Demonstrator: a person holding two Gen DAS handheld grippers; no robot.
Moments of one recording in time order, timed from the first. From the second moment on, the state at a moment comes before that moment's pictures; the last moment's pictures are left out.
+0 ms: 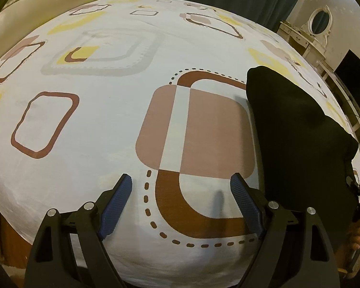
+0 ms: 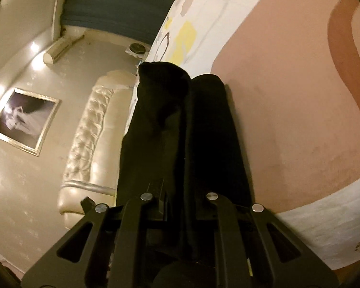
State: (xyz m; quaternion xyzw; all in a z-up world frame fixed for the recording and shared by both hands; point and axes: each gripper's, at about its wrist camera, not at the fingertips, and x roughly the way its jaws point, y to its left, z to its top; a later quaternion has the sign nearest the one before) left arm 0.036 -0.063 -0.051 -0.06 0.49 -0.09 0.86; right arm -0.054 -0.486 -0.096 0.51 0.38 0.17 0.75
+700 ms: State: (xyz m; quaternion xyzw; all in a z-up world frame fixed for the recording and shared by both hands) left arm 0.031 -0.065 -0.045 -0.13 0.48 -0.17 0.85; right arm -0.103 -0.542 -0.096 0.51 0.36 0.10 0.77
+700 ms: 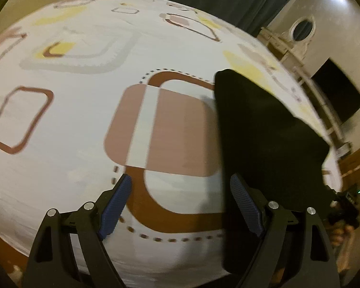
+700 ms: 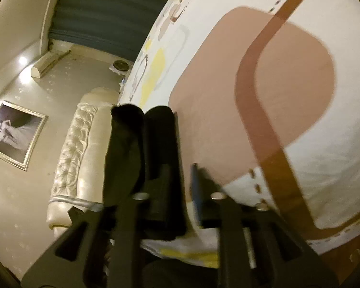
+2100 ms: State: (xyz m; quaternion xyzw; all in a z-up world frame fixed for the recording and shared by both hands) left arm 0.027 -0.043 -0.053 -0.20 0.51 -0.24 0.80; right arm -0.051 -0.464 -0.090 0.46 0.46 0.22 0.73
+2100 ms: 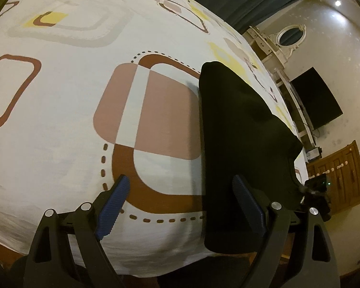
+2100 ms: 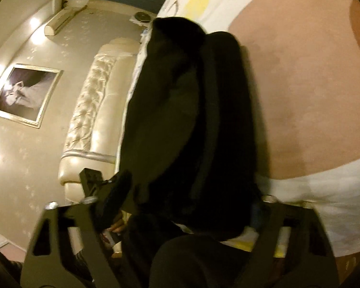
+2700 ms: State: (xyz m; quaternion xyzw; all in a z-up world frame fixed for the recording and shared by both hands) left arm 0.035 -0.030 -0.057 -0.23 0.52 -0.28 0.78; right arm -0.065 -0.461 -0.075 0.46 0.44 0.20 0.75
